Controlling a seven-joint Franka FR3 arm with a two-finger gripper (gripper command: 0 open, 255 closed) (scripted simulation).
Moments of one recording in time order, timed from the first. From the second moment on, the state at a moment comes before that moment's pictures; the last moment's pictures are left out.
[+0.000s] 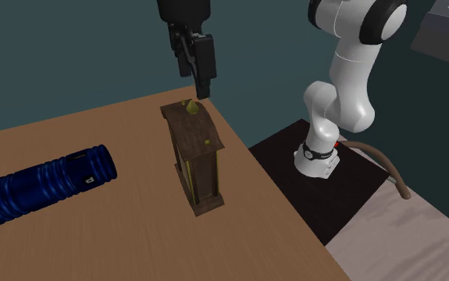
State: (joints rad) arm -0.07 0.09 -0.02 -1.16 0.03 1.25 0.09
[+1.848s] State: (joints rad) arm -0.08 0.15 -0.03 -1.06 0.04 1.20 0.09
